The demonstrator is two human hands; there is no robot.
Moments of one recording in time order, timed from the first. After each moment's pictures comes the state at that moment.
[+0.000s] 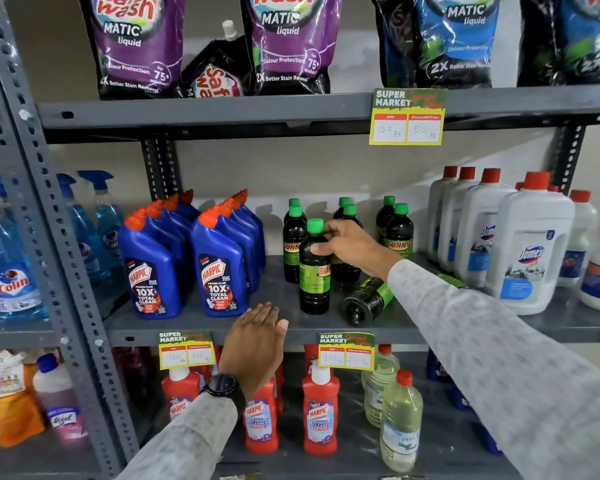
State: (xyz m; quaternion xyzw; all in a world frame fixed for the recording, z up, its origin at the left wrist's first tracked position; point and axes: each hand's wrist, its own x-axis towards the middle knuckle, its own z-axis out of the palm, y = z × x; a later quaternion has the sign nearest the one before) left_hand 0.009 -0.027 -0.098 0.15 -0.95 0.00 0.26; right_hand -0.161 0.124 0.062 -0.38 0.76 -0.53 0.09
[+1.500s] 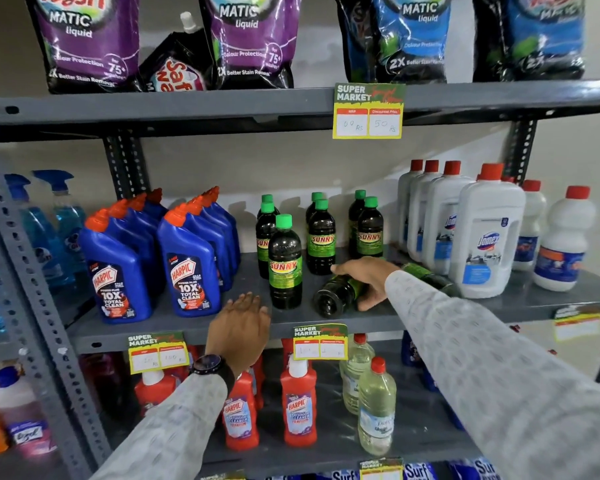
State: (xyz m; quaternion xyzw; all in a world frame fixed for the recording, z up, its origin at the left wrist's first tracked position) left_hand -0.011 -0.024 -0.086 0.15 -0.96 0.01 0.24; right_hand -0.174 0.188 0.024 -0.05 0.86 -0.46 0.21
